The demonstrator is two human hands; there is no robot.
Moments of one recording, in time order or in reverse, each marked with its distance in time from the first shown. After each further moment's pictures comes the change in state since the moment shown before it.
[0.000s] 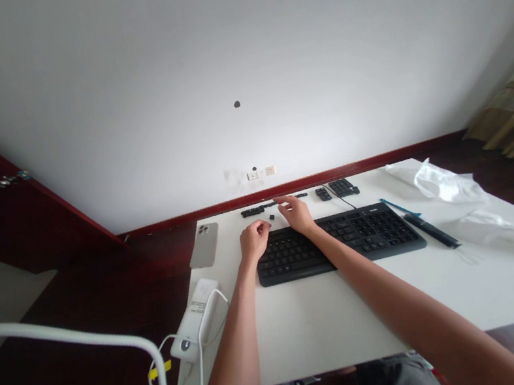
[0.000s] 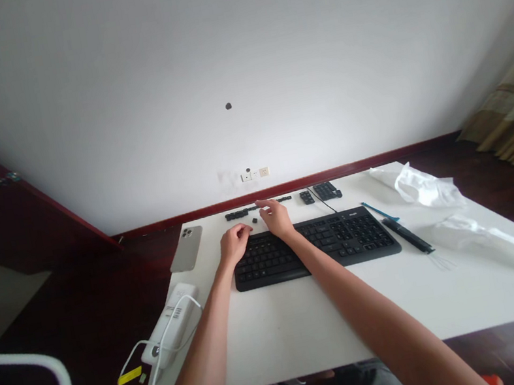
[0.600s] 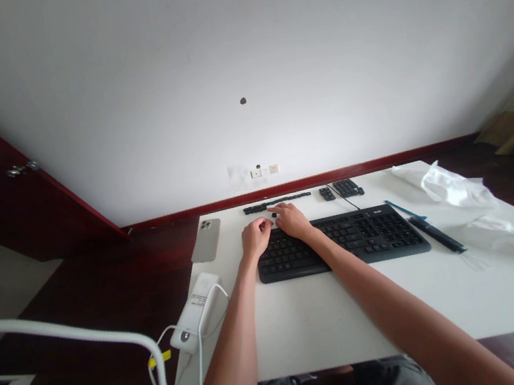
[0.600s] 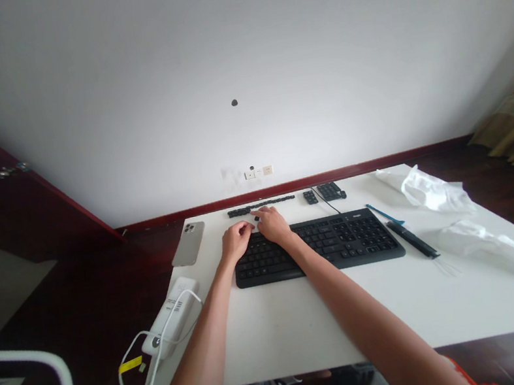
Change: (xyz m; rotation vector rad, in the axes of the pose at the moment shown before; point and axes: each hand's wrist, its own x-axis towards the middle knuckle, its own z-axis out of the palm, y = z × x) left_hand -0.001 0.003 -0.001 0.049 -0.001 0.000; right_hand -0.005 -0.002 0.013 -0.543 -0.352 -0.201
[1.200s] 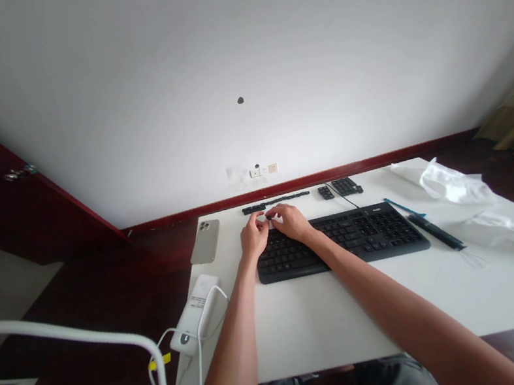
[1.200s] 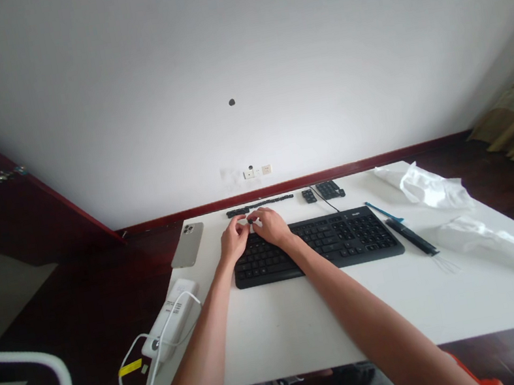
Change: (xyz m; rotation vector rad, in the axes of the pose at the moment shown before) left_hand 0.001 -0.004 0.003 -0.081 0.076 -0.021; right_hand -0.010 -0.009 -0.006 0.231 0.137 -0.050
